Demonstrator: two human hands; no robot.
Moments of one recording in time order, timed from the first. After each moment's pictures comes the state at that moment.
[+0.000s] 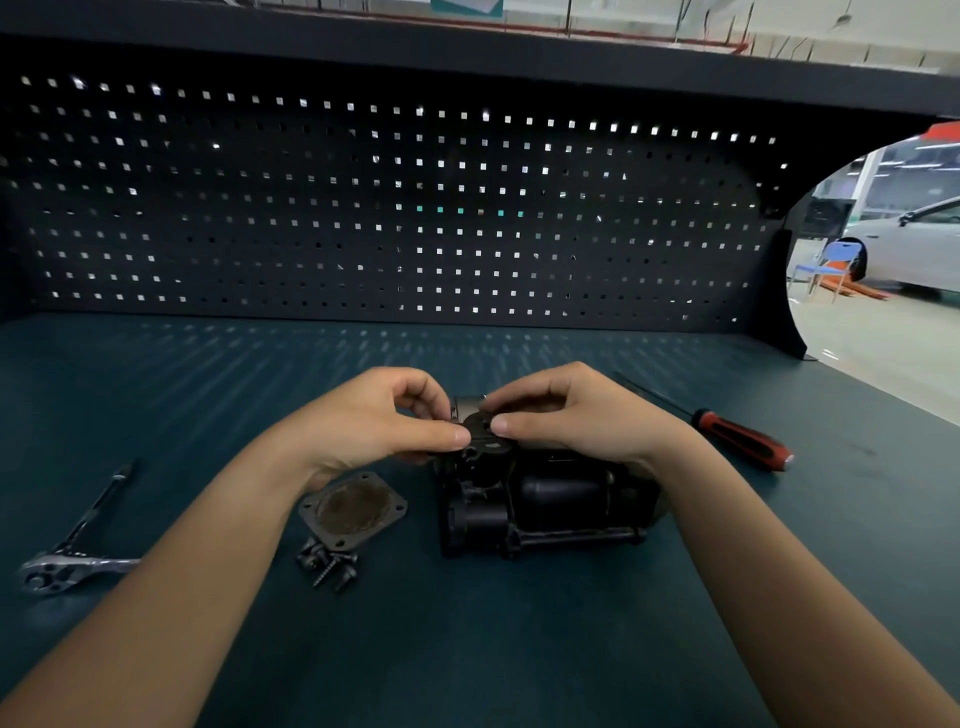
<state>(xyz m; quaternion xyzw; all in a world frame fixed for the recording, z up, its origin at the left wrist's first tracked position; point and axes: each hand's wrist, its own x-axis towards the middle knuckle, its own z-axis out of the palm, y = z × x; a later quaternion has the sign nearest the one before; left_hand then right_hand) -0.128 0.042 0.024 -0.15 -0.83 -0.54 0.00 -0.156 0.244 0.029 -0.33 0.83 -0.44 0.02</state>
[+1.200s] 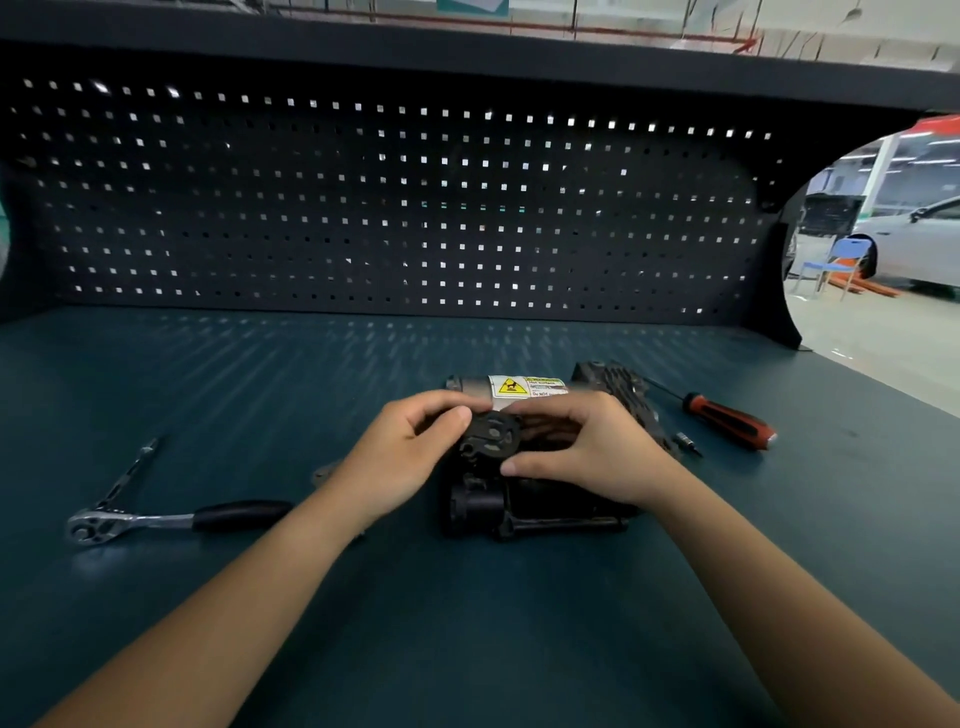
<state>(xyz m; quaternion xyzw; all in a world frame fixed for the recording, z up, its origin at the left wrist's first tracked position) -0.103 0.067 -0.019 -0.21 -0.79 -0.55 0.16 -0.123 0.259 -0.005 -0.29 0.86 -0.40 -0.09</state>
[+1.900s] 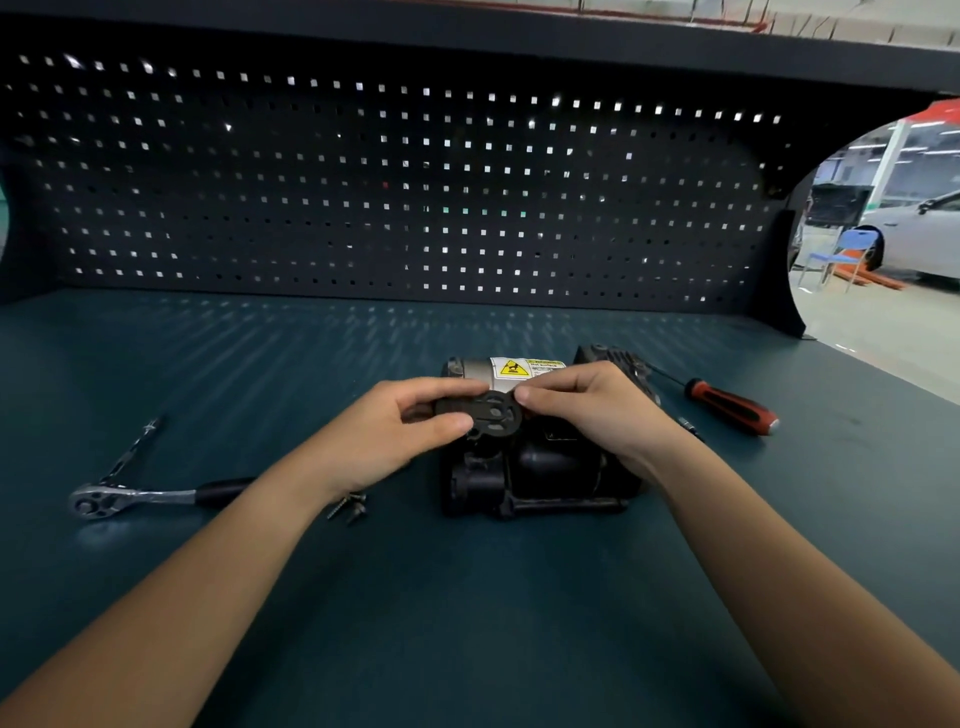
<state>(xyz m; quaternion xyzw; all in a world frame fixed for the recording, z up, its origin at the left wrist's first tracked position) -0.100 0.047 -0.016 -0.23 -0.80 -0.55 0.04 -0.130 0.253 -0.001 -0.18 0.79 -0.58 0.01</state>
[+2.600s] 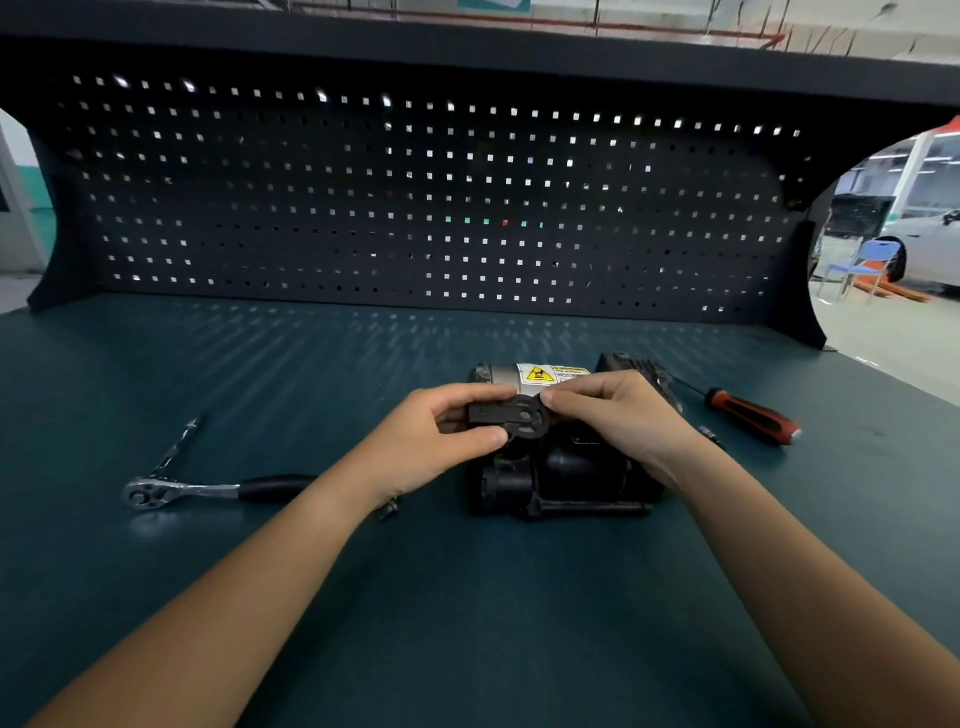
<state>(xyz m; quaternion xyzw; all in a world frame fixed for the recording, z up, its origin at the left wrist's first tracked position) -0.095 0.051 -0.021 -0.21 -0.79 -0.58 0.07 -0.128 0.249 -0.002 -0.17 0.80 -0.58 -0.02</state>
